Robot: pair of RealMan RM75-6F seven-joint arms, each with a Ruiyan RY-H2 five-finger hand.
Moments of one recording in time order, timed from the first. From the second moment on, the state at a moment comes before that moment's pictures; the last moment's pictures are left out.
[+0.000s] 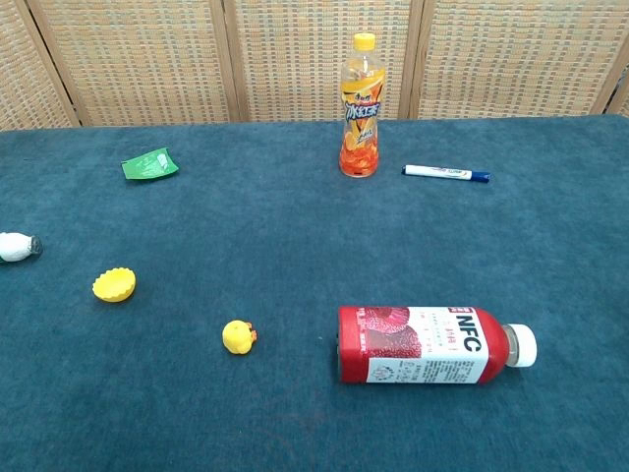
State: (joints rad) left arm -0.06 -1.31 -0.03 -1.60 1.50 1.53 0.31; right arm 0.15 -1.27 0.03 -1.57 -1.61 1.49 -0.07
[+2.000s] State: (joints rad) left arm -0.54 -1.55 -0.15 -1.67 1.29 0.95 0.63; right arm 0.16 -1.28 0.11 -1.47 -1.40 1.38 -0.01
